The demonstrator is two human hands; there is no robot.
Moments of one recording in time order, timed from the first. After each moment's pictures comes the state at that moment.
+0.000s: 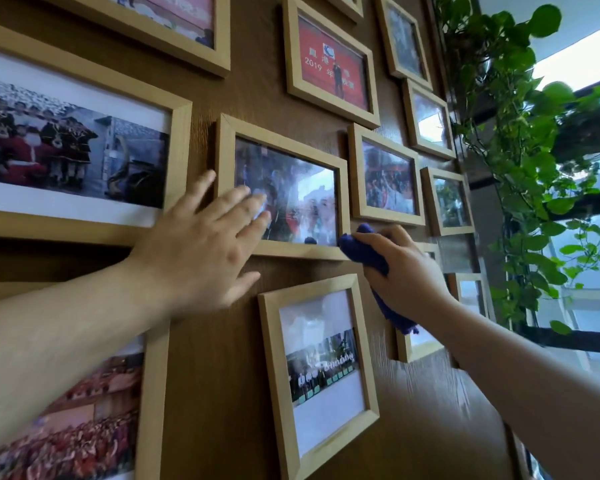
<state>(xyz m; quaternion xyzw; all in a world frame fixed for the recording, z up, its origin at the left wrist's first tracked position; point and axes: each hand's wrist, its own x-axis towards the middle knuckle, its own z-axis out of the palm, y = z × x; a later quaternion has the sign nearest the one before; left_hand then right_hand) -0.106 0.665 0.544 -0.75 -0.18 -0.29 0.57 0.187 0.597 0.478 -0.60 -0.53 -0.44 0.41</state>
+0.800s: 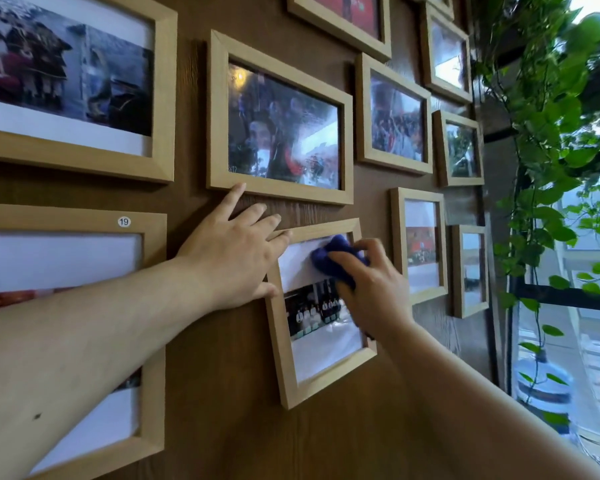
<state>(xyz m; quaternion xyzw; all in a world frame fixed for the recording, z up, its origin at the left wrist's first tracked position) -0.067 0.689 0.480 -0.81 -0.19 -0.18 0.53 0.151 0.628 0.381 -0.61 -0.54 -0.42 0.40</state>
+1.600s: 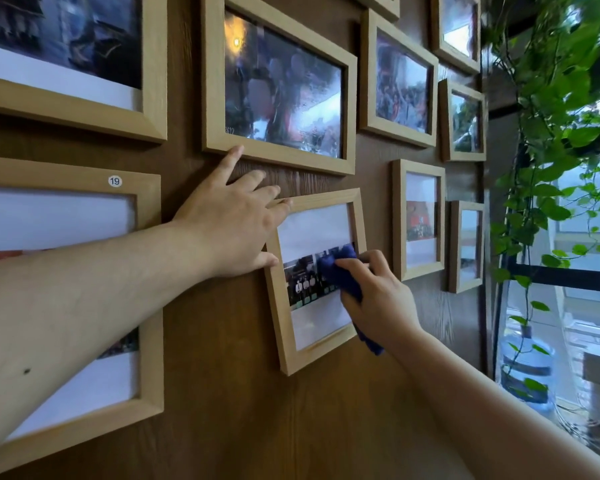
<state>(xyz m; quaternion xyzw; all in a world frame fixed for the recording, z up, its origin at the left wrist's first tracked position) -0.067 0.689 0.477 -0.80 -0.19 -0.19 0.53 0.152 0.624 0.332 -0.64 -0.55 -0.34 0.40</state>
